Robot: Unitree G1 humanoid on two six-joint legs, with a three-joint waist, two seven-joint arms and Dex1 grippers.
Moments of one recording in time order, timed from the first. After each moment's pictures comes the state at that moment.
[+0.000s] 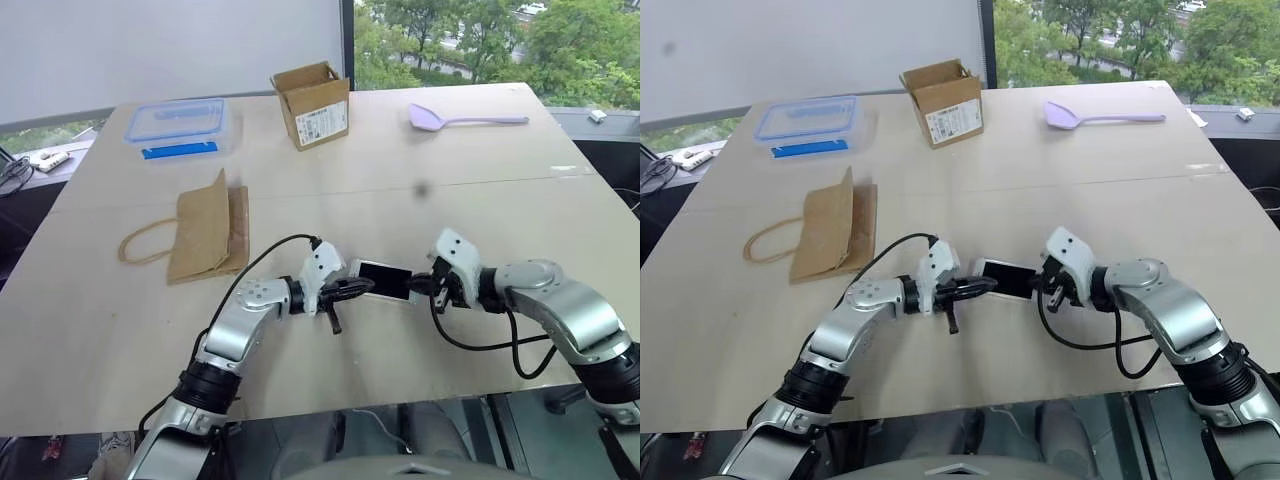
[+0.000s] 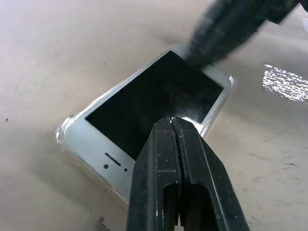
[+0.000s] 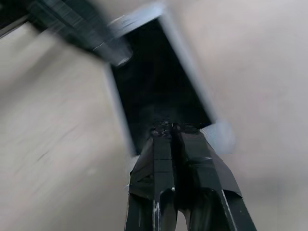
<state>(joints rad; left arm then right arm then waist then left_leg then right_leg) -0.30 0.40 -0.24 0.00 -0.24 0.34 -0.93 -0.39 -0.67 0.31 -0.36 0.34 0.93 0.79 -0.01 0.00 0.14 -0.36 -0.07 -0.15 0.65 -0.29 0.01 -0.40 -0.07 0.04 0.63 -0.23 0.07</state>
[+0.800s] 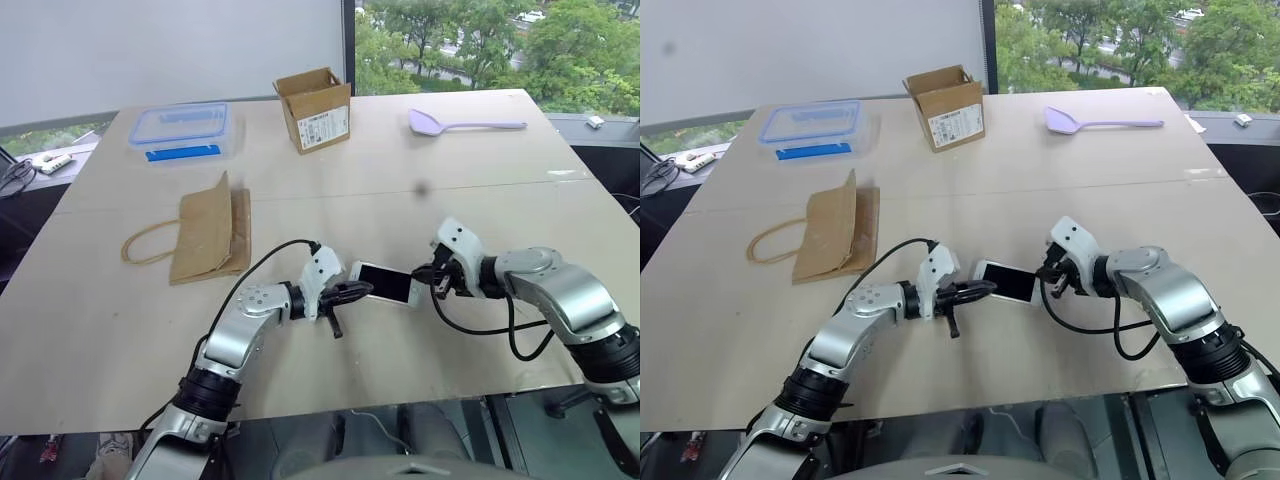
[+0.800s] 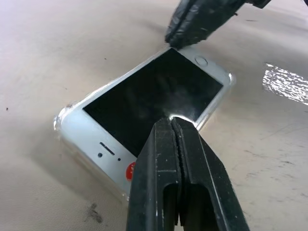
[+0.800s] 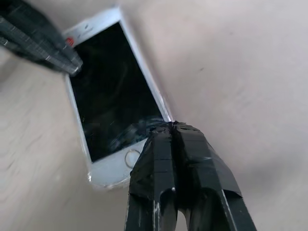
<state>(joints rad) -0.27 0.40 -0.25 -0.02 -0.24 0.35 -0.90 -0.46 -0.66 0.30 -0.24 0.32 0.97 0.78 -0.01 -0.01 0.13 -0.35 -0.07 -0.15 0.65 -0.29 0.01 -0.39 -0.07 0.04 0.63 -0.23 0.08</state>
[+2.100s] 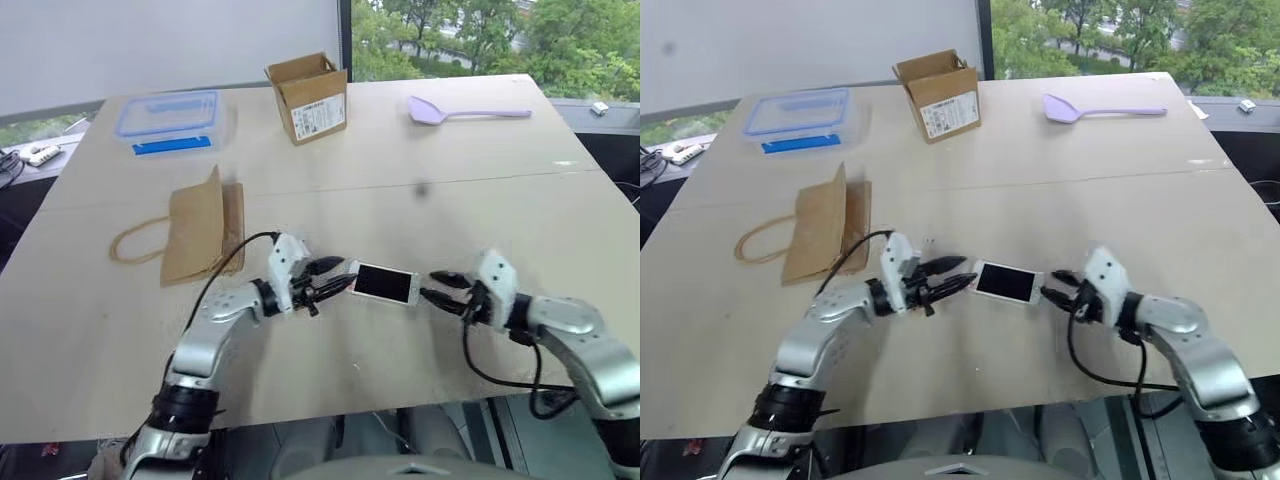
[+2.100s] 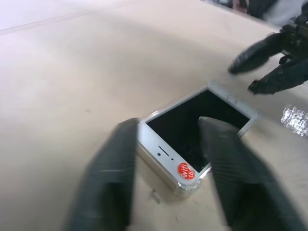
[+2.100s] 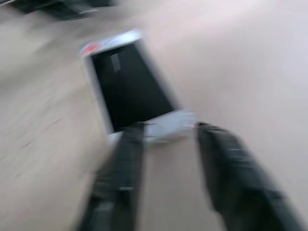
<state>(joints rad) -0.12 0.46 -0.01 -0.21 -0.43 0.41 -0.87 0.02 -0.62 -0.06 -0.47 0.35 0.52 0.77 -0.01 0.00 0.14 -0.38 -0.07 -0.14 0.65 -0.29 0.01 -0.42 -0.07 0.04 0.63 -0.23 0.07</state>
